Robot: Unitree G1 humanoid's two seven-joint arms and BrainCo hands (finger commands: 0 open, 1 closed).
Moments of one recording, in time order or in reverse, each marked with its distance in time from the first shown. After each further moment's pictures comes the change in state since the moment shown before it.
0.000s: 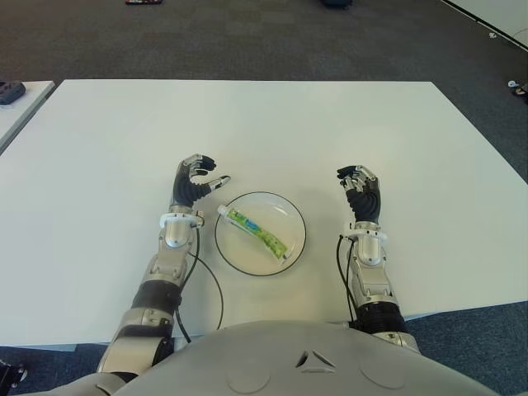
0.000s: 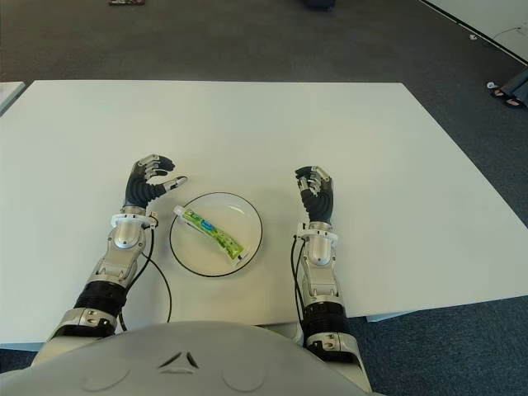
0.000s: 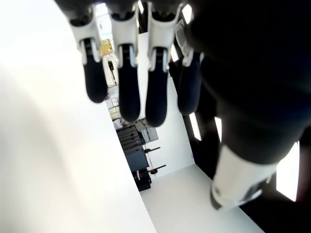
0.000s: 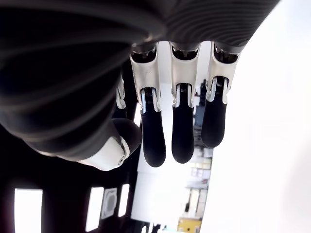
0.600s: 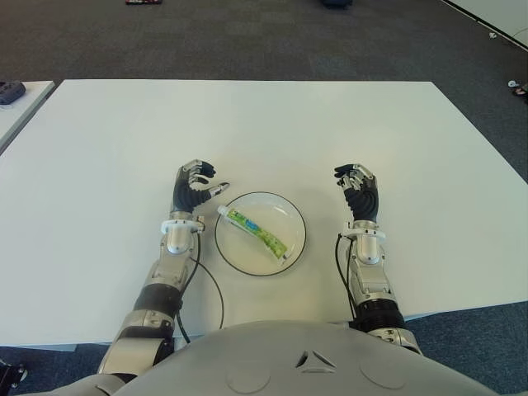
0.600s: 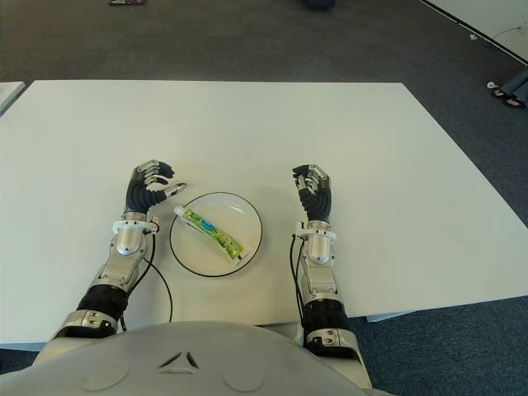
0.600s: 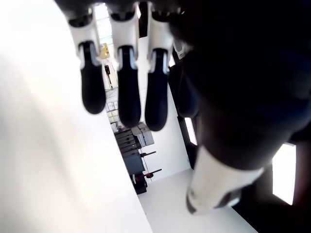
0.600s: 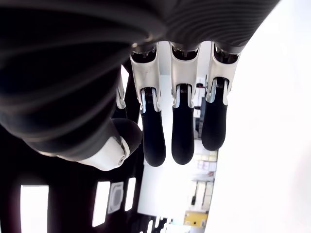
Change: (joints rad) left arm 0.019 -0.001 -0.002 0.036 0.002 -0.054 0.023; right arm -0.013 0.001 0.001 0.033 0.009 -0.040 0.007
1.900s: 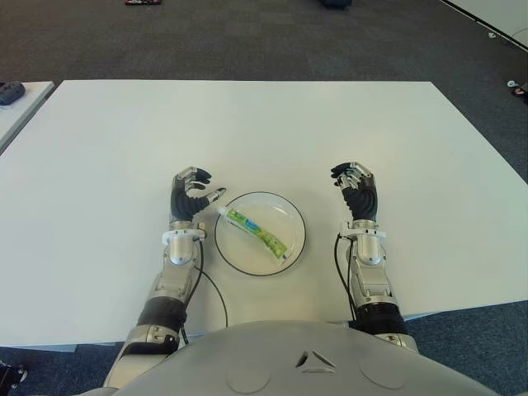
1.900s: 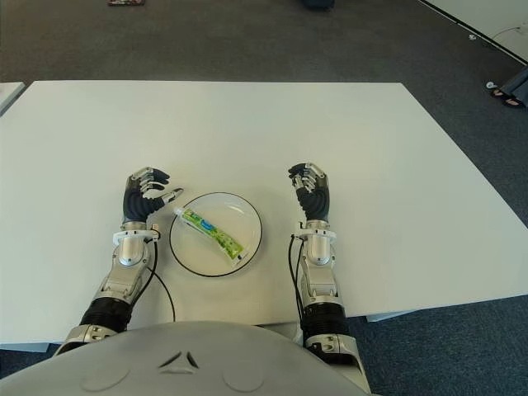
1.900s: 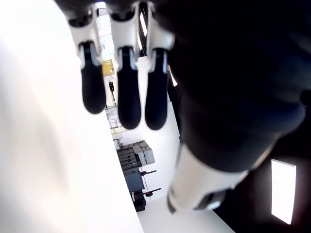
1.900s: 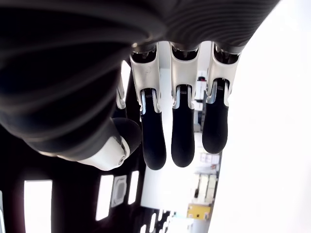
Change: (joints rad) left arm 0.082 -0.041 0.006 -0.077 0.000 0.001 0.077; right arm 0.035 0.011 0.026 -0.100 0.000 0.064 0.052
